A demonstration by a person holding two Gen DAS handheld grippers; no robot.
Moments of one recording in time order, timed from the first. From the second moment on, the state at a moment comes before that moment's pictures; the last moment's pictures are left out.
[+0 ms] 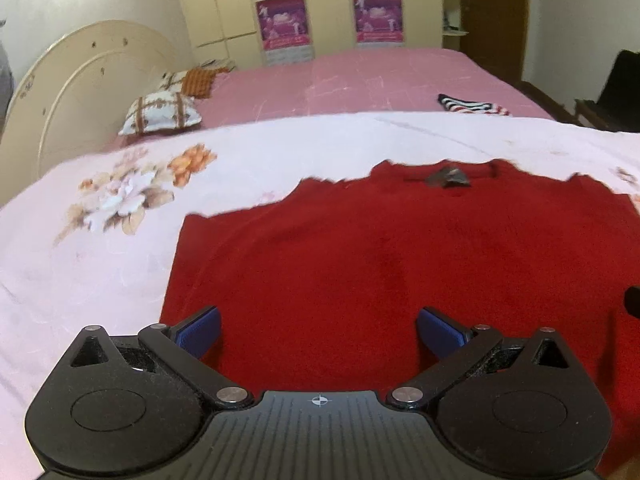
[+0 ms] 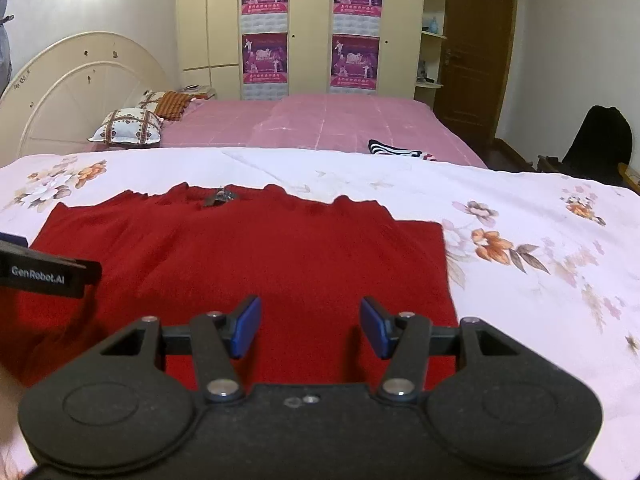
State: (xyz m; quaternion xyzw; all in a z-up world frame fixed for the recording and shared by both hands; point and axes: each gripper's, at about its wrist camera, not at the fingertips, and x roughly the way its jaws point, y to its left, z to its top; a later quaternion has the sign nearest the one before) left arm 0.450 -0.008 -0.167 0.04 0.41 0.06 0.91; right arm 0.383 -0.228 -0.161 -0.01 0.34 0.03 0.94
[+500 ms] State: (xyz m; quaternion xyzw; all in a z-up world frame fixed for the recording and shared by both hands) left arm 0.429 0.021 -0.165 -0.03 0.42 0.04 0.91; right arm 0.391 -0.222 -0.169 0.00 0.35 0.03 0.93
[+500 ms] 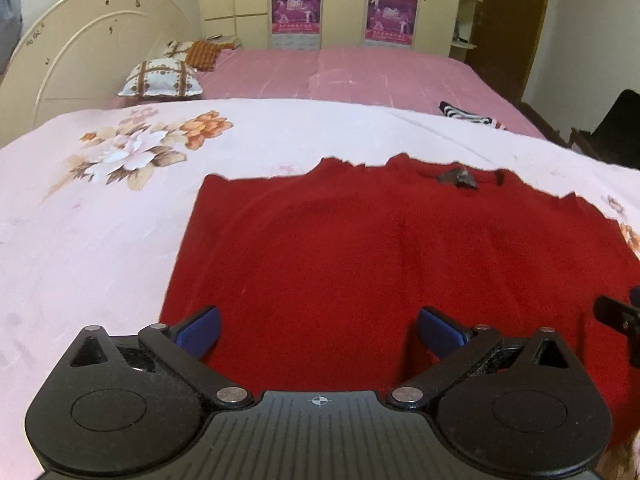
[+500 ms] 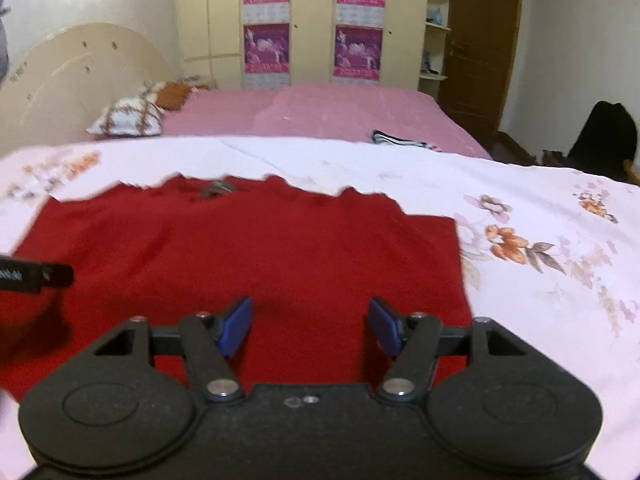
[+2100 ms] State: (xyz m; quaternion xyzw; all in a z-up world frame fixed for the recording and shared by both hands) left arm 0.355 0.102 -0.225 -0.44 0.28 0.03 0.85; right arm 0.357 -0.172 -0.170 0.02 0.35 0.08 0.93
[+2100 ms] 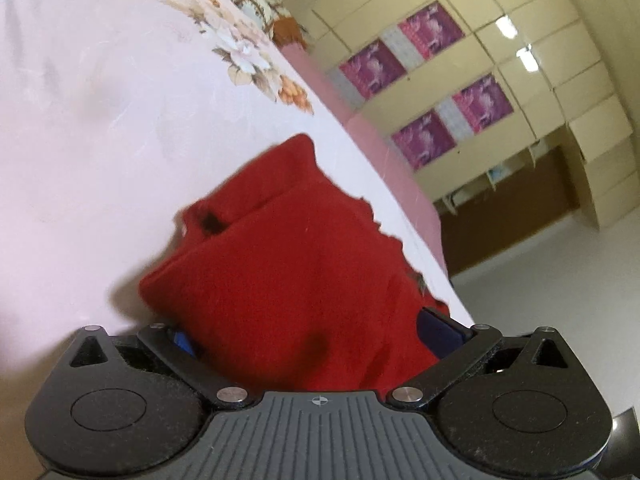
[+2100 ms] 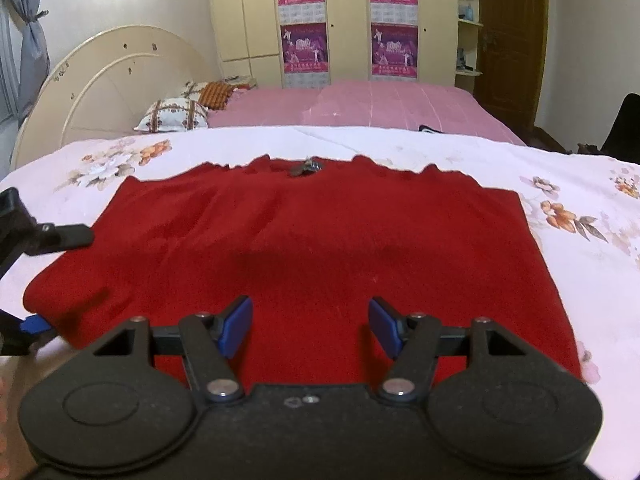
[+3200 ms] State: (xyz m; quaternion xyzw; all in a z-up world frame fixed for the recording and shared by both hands) left arm 0.405 -0.105 -0.137 -0.15 0.31 -0.28 0.89; right arm 0.344 -0.281 -0.152 0.10 0.33 -0.03 0.94
